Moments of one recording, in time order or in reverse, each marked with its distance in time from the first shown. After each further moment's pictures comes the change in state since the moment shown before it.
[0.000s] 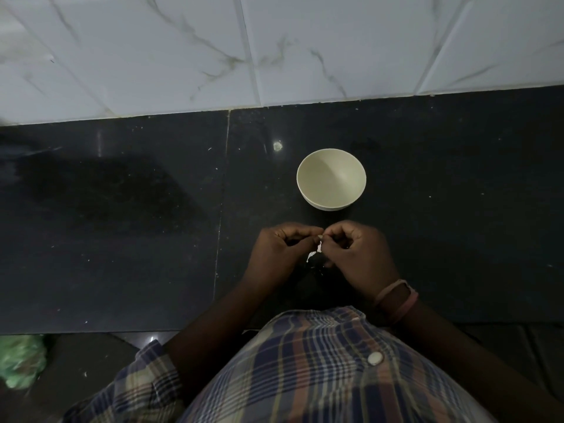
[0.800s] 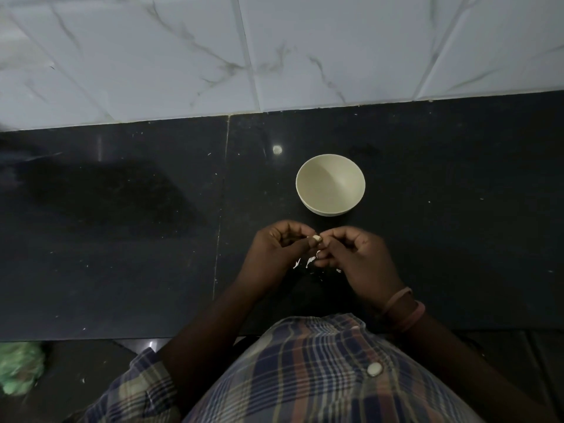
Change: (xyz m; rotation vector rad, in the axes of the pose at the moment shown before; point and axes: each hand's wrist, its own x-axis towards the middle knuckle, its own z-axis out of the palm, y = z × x) left_hand 0.006 0.005 -0.005 -0.170 -0.015 -0.092; right_hand 0.000 0.000 0.001 0.426 -0.062 0.196
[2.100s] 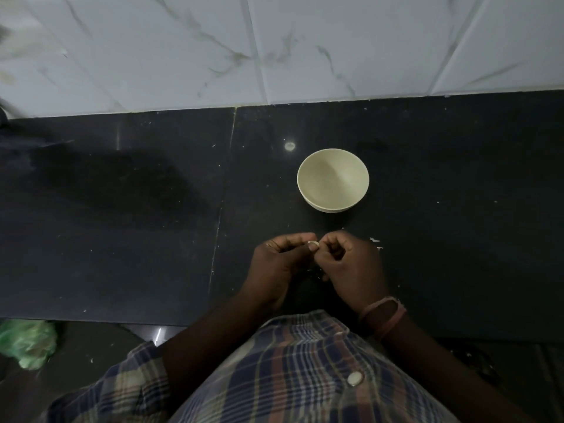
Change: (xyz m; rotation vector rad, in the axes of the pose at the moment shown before) left_hand -0.016 -0.016 0.028 -0.421 0.151 -0.266; right_hand 0.004 0.025 -0.006 -0.459 0.045 -0.195
